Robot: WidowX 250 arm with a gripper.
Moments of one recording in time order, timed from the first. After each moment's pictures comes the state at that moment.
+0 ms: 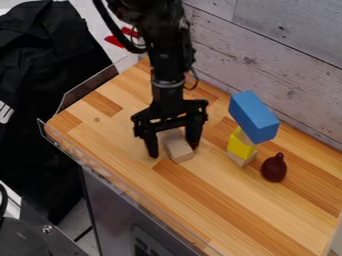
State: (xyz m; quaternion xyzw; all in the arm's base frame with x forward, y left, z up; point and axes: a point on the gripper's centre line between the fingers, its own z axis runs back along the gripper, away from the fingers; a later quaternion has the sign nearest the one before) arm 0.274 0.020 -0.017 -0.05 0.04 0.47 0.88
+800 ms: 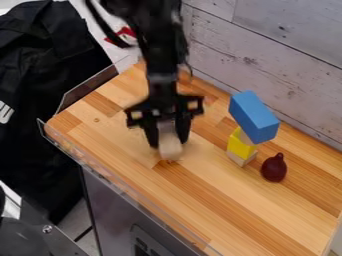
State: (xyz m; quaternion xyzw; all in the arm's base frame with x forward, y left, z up) arm 0.268 0.028 0.034 -0.09 -0.02 0.40 0.91
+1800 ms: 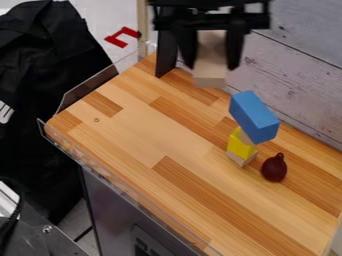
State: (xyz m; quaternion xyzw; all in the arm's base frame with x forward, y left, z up) arm 0.268 -0.050 0.163 -0.07 -0.09 0.20 0.97
